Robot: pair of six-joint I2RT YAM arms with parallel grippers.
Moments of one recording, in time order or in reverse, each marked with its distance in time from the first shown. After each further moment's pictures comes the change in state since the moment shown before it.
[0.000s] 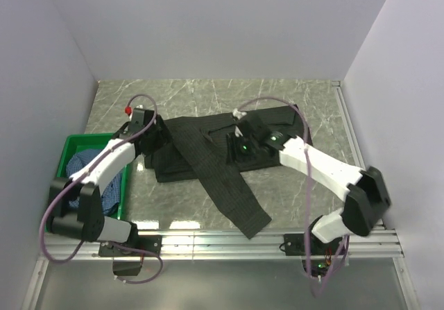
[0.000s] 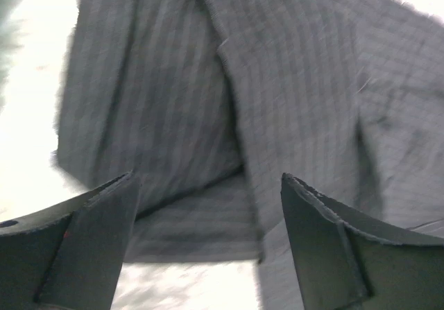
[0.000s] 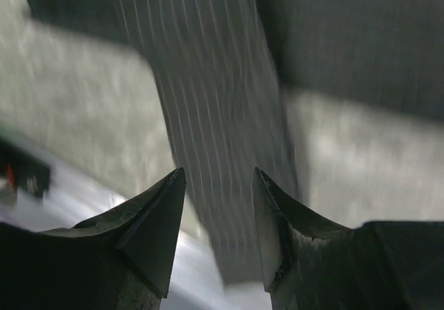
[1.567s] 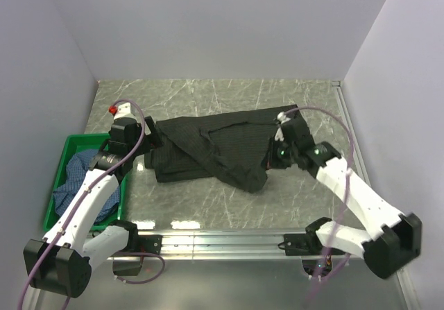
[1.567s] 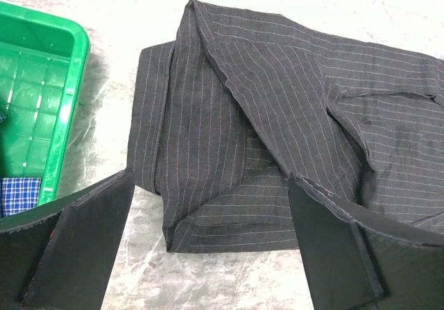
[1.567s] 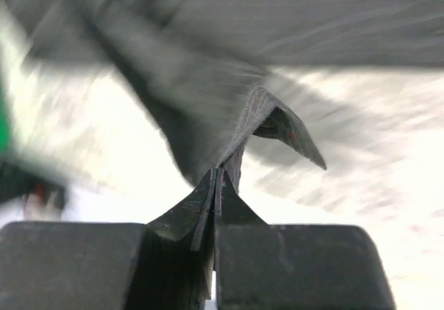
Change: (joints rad) left arm -0.002 -0.359 -0.077 -0.007 -0.098 0.222; right arm -0.325 -0.259 -0.163 -0.060 -0.094 0.003
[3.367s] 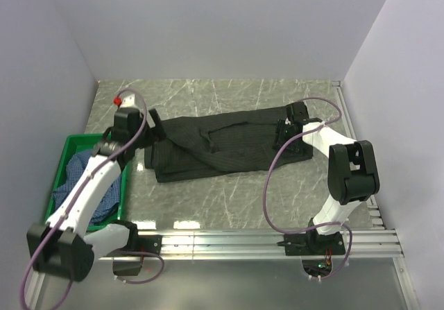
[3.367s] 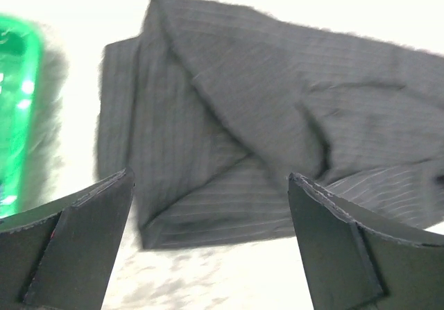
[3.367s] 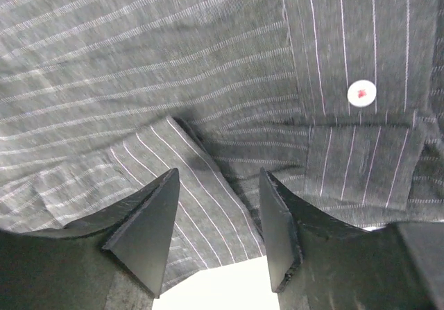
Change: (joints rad) left arm 0.000 0.159 0.171 -0.054 0.096 -0.048; right arm -0.277 0.570 0.122 0.262 0.119 -0.114
